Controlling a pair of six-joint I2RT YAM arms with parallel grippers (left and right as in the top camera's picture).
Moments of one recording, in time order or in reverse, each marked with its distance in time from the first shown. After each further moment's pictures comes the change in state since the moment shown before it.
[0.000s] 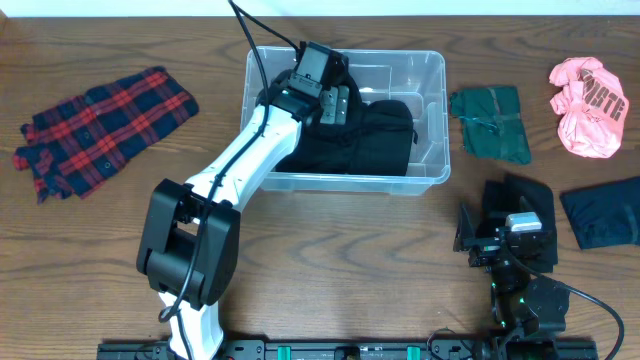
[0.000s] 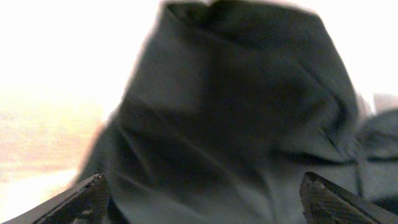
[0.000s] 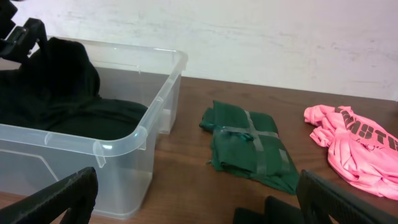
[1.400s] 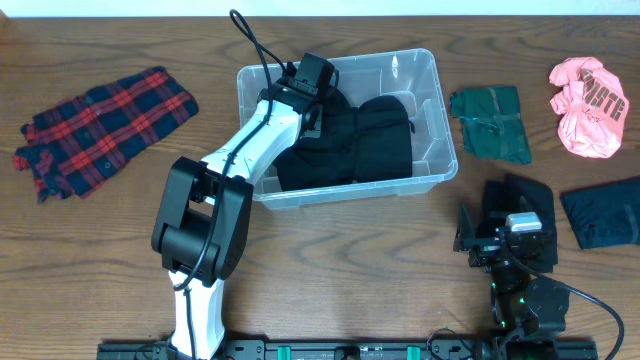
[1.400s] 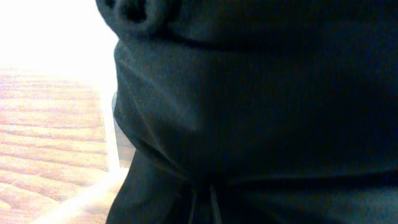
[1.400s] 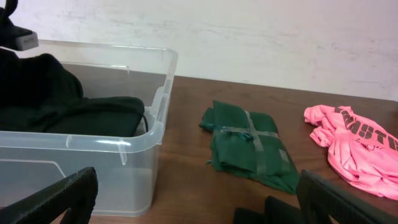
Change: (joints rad) left arm 0.031 0.126 0.019 -0.164 -0.045 -0.061; right arm 0.000 0.000 0.000 0.000 0.000 0.000
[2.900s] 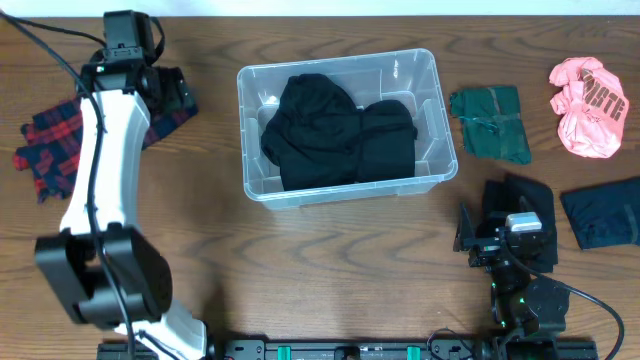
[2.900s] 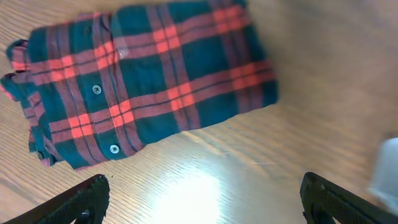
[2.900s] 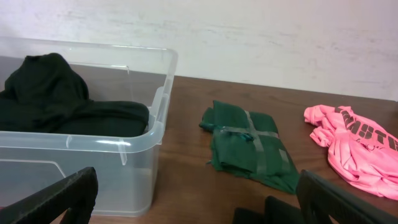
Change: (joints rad) left arm 0.540 -0.279 0.061 -0.253 0.023 0.142; right arm 0.000 0.000 0.000 0.000 0.000 0.000
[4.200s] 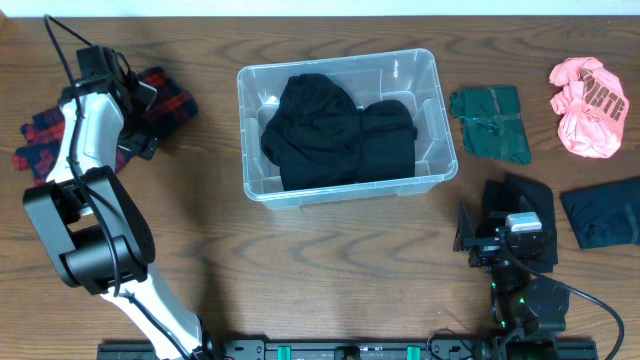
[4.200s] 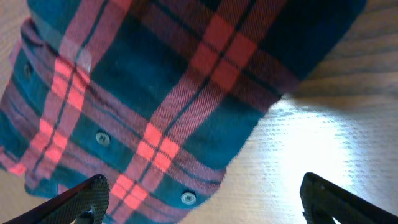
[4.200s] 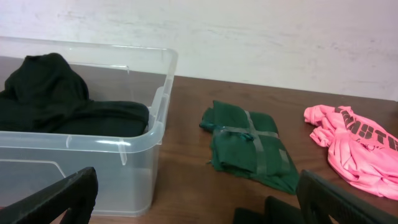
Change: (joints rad) left arm 0.188 0.209 -0.075 0.145 0.000 0.859; right arm 0.000 0.000 0.000 0.000 0.000 0.000
